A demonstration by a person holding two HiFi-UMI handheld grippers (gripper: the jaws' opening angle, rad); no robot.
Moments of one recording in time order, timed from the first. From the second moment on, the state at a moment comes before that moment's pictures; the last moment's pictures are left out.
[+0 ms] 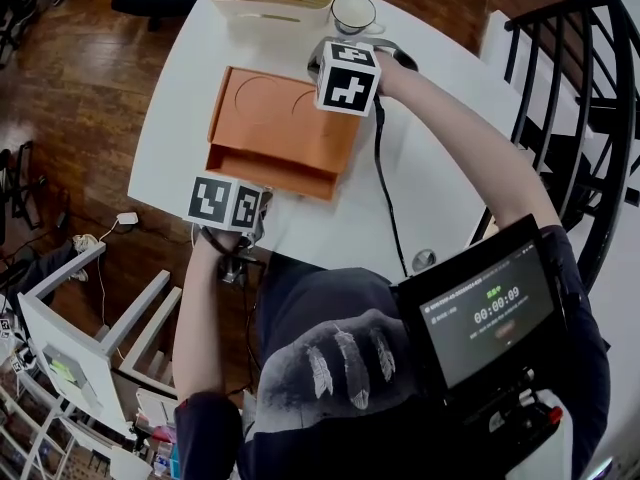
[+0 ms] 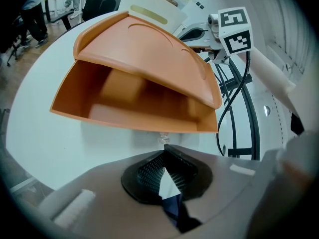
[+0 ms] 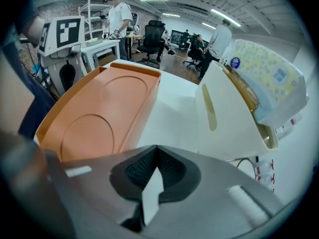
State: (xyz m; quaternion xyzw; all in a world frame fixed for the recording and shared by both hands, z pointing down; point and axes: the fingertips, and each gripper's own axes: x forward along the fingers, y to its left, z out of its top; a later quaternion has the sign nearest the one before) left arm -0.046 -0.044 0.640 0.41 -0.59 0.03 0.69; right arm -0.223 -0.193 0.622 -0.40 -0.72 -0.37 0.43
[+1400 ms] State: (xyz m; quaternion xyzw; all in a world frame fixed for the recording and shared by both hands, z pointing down) left arm -0.073 -0.070 0.636 0.43 -0.60 0.05 0.67; right arm -0.222 -0.194 0.622 -0.40 -0.71 -0.38 0.43
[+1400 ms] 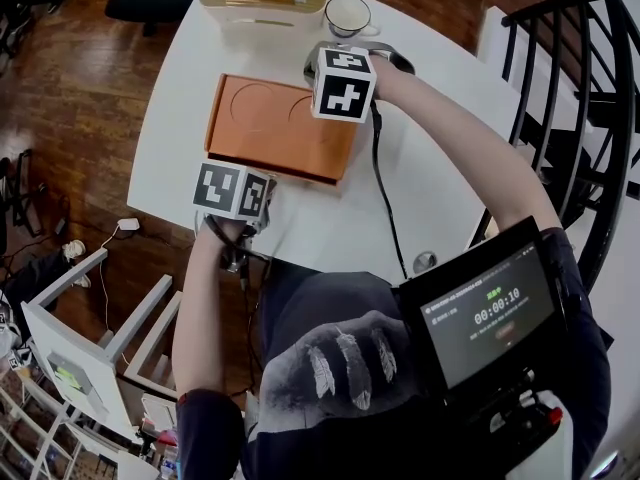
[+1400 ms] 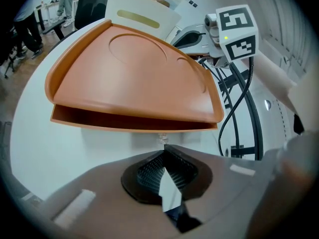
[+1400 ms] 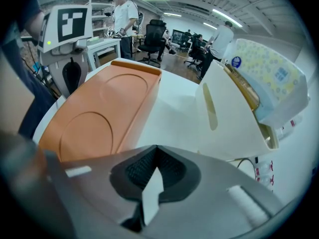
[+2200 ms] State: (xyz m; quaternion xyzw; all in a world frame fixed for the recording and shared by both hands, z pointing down) left arm -0.081 -0.082 0.637 0.43 -0.59 0.07 0.68; right arm -0.223 -0.186 0.617 -0.42 -0.72 -0.38 0.41
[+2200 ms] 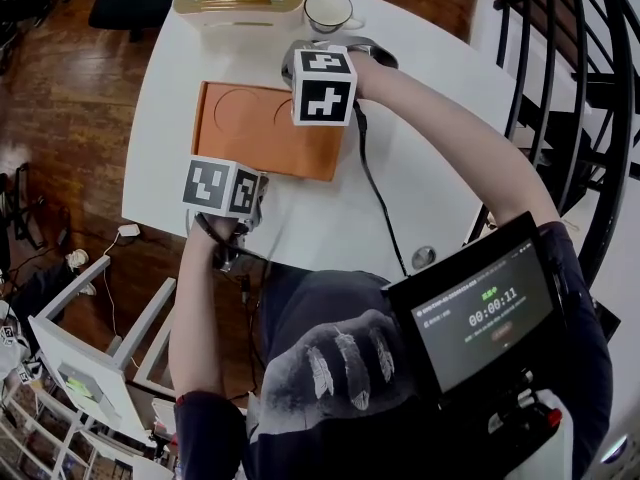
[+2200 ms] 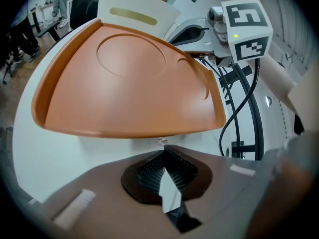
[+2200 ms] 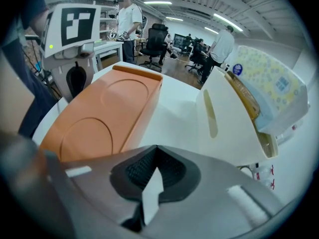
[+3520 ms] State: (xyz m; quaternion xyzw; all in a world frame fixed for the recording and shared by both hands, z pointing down) left arm 0.008 -0.049 0.595 0.42 -0.59 0.13 0.67; right arm -0.146 -0.241 0.532 -0.38 -0.74 -0.37 0.42
